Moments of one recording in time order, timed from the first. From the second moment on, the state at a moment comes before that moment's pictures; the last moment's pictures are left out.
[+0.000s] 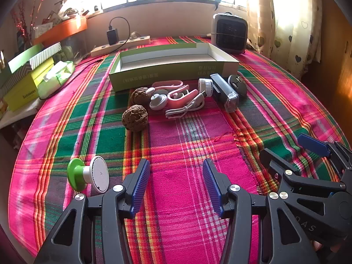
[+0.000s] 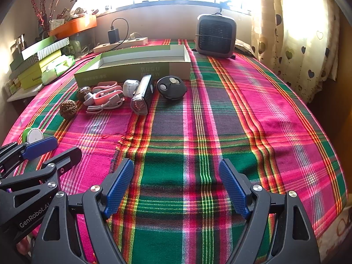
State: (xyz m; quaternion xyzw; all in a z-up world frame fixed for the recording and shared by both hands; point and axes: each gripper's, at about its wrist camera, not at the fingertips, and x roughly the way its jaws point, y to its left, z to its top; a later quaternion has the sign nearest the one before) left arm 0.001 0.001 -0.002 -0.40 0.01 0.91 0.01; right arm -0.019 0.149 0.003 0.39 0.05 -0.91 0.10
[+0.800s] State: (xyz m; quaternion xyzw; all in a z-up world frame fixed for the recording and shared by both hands) left arm 0.021 -0.011 0.027 -0.37 0.00 0.93 0.04; right arm -0.020 0.152 0.003 0.39 0.05 -0.92 0.10
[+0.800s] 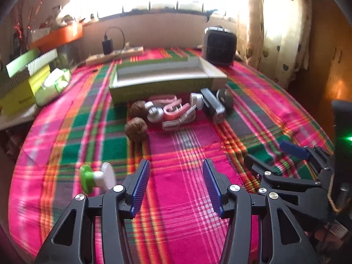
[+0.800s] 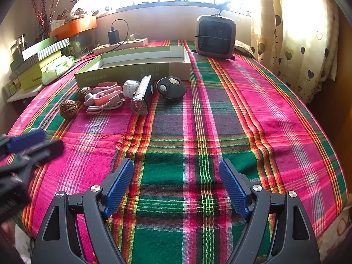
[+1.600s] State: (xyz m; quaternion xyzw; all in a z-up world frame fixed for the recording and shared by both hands) left arm 0.038 -0.085 0.019 -0.36 -0.04 0.93 -0.01; right arm -0.019 0.144 0.004 0.39 0.05 -0.91 0.12
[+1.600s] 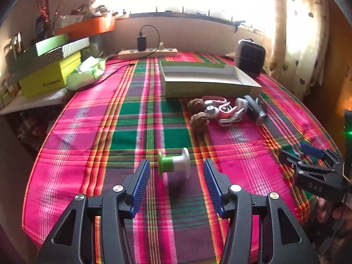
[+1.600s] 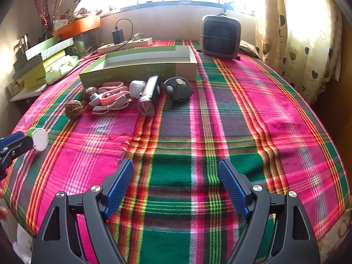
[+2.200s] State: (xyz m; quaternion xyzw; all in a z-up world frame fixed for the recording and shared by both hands) left arm 0.011 -0.089 0.001 -0.41 -0.05 0.91 0.01; right arm -0.029 0.127 0.005 0.40 0.07 -0.90 0.13
